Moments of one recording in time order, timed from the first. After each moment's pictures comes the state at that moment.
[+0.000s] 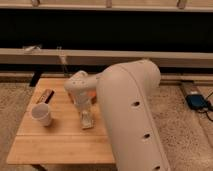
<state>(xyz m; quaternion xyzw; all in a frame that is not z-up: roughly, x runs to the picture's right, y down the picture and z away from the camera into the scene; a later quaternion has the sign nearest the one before) -0.127 0.160 0.862 -0.28 0.27 0.60 0.70</state>
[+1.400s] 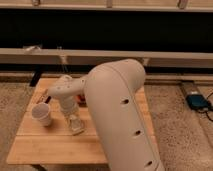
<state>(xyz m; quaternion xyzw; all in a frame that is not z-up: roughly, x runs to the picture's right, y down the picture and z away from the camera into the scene) -0.194 0.185 0.838 -0.32 0.24 0.52 0.76</state>
